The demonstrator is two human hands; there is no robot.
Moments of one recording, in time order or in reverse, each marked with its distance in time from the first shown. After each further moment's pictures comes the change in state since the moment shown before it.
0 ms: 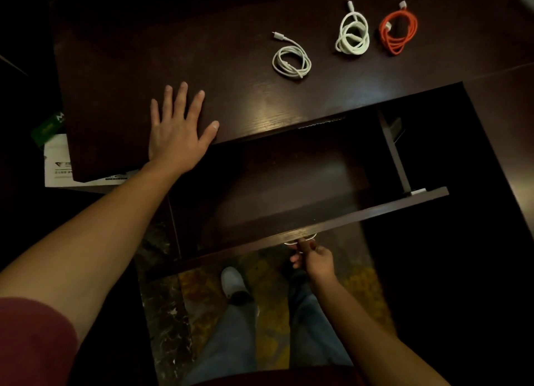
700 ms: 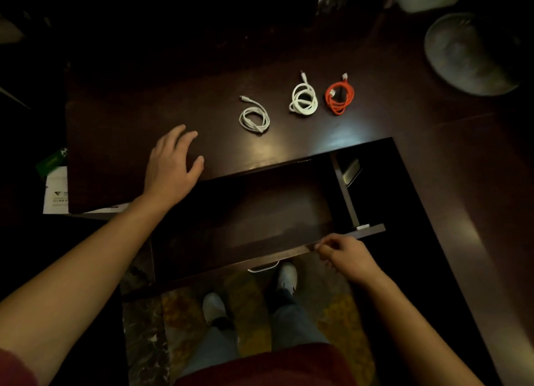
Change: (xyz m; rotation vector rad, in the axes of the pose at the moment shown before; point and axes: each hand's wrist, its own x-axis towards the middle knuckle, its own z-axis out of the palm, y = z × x) left_hand -0.016 0.069 -0.082 -0.301 0.151 -0.001; right_hand -0.068 -0.177 -0.127 -1.000 -0.011 -0.417
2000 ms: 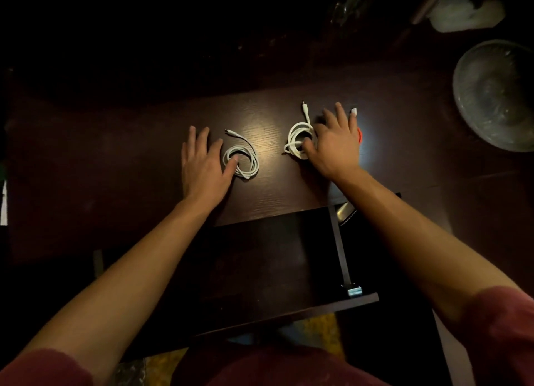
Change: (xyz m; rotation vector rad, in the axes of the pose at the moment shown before) left_hand 0.136 0.067 0.089 -0.056 -0.038 -0.167; right_hand 0.256 -0.182 -0.151 -0.650 0.505 -0.532
